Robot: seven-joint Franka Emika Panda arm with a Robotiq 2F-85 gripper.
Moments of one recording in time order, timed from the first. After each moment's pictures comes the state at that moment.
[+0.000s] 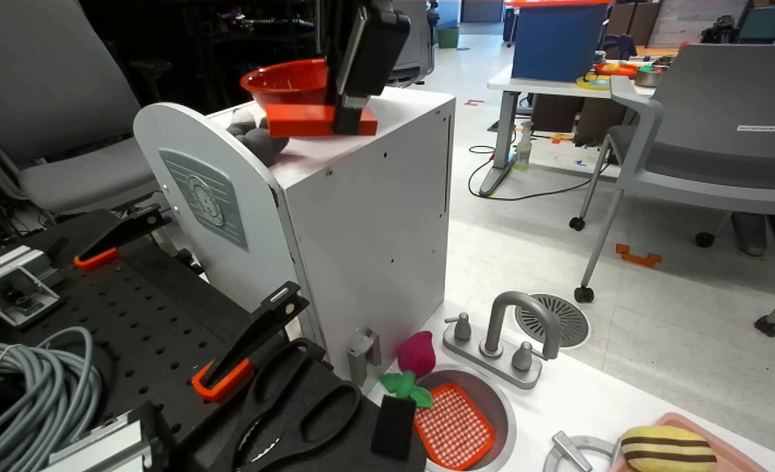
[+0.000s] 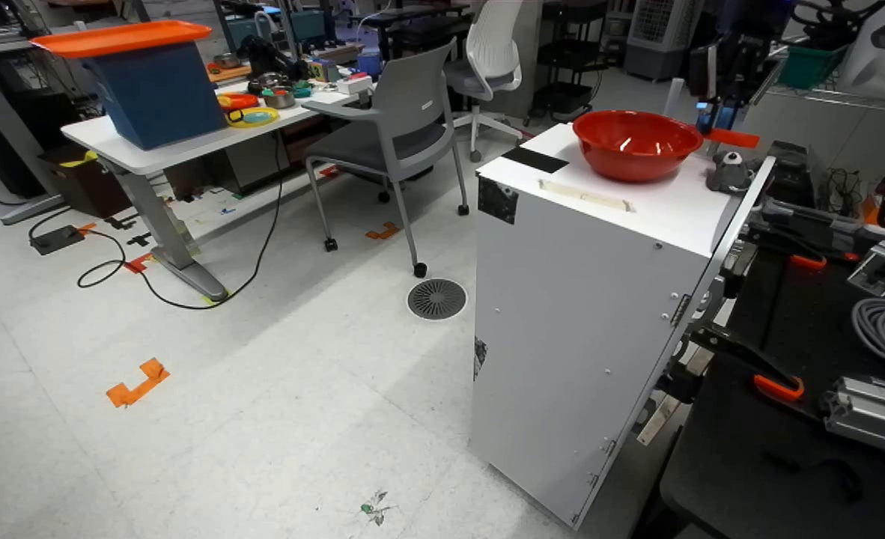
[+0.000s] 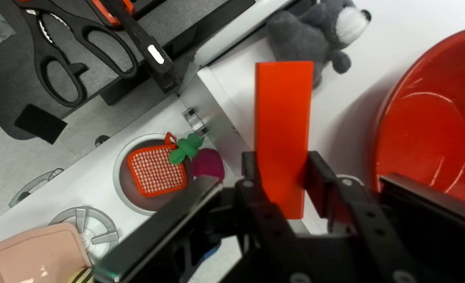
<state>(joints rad) -0.17 0.15 -0.16 -2.29 0.32 2.21 0.00</state>
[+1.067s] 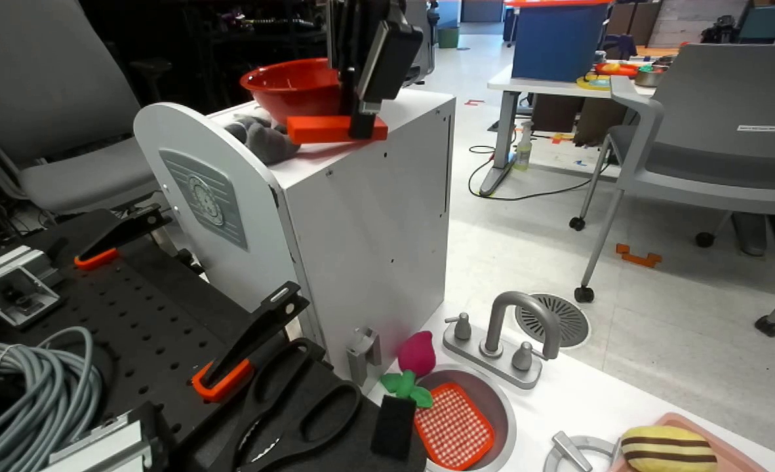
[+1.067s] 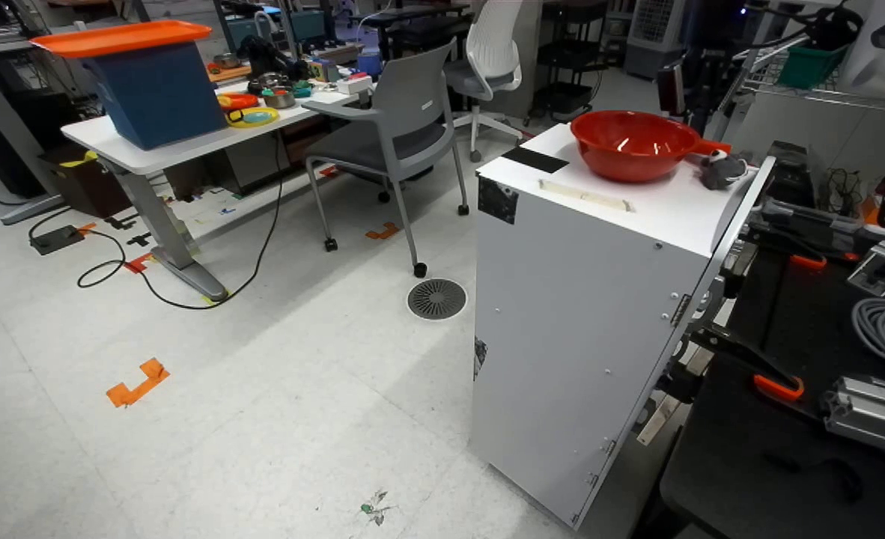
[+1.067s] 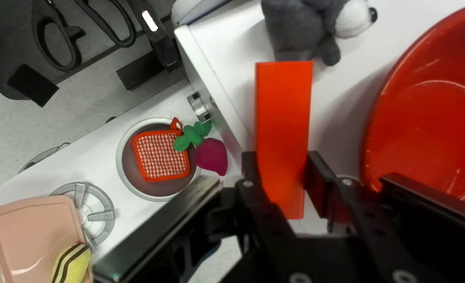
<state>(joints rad) -0.12 0.24 -0.13 -2.19 0.21 2.21 0.06</state>
